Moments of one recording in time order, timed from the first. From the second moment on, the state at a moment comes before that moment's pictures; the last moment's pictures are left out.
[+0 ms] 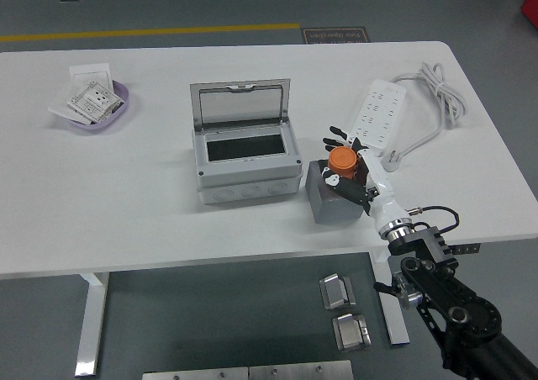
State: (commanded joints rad) left arm 0.04 0.09 -1.74 -0.18 1.89 -0.18 0.45; right arm 0.21 -0.06 1.11 1.08 -1.20 -0.15 0.38
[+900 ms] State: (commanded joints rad) left arm 0.04 0.09 -1.72 -0.18 1.88 -0.16 0.41; right arm 0.23 -0.06 1.07 1.09 -1.09 -0.15 0.37
